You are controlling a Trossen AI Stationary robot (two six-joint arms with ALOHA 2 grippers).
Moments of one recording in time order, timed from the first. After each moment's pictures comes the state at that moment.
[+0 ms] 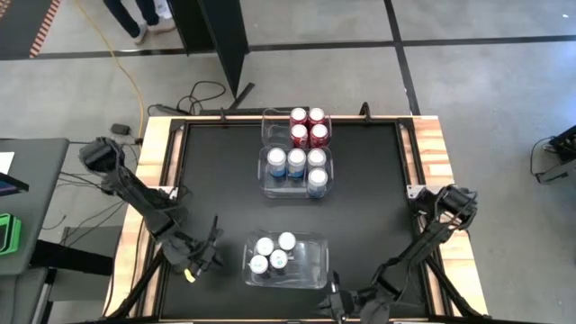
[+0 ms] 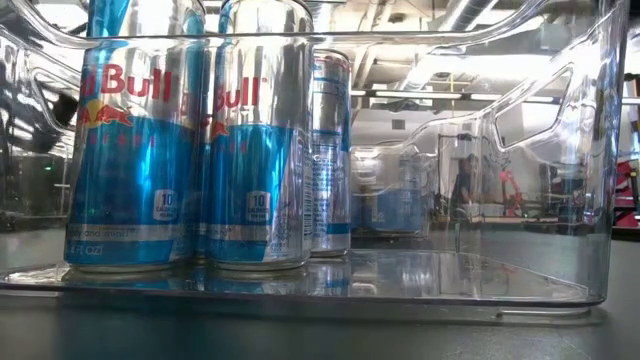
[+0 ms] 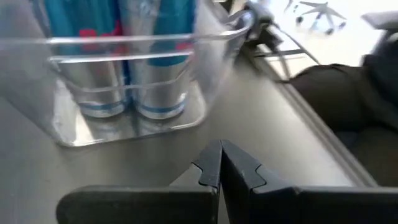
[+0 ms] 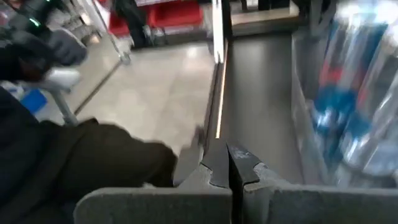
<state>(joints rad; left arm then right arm) -0.86 1.23 0.30 0.47 -0.37 -0.37 0.87 1.92 1.09 0.46 0.64 0.45</state>
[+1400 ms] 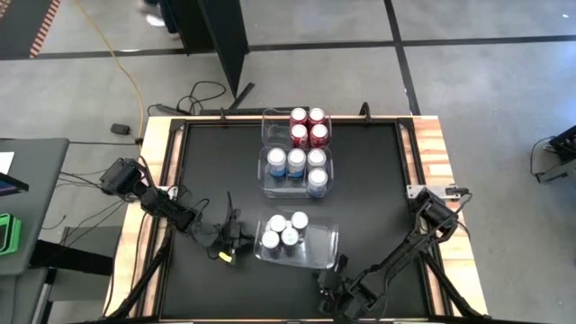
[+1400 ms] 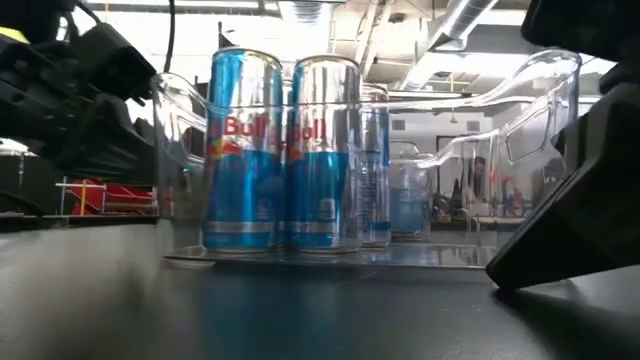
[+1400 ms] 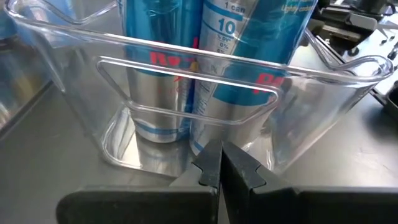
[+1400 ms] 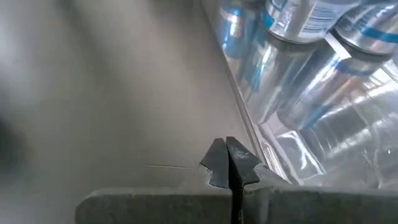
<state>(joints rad) -0.53 1.66 0.30 1.03 -0.46 -0.29 0.79 2.11 1.25 -0.26 0.81 0.99</state>
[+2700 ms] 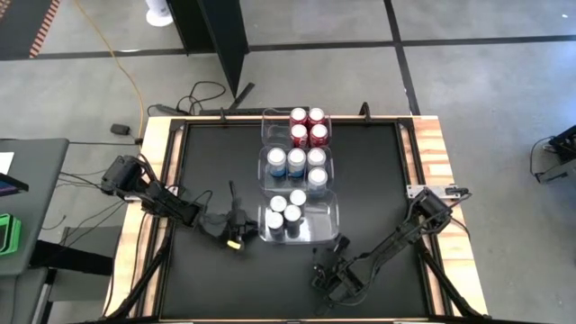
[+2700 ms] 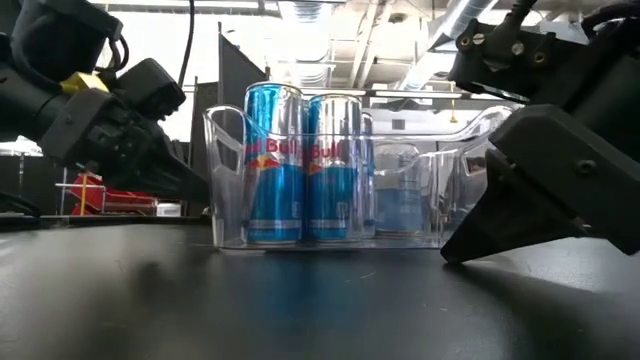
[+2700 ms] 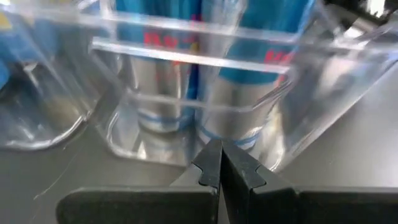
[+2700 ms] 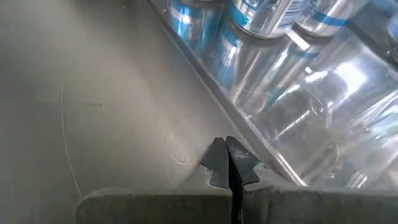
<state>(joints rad) -0.39 1.65 0.31 0.95 -0.48 -0.28 0.66 2.11 1.25 -0.54 0.85 1.11</state>
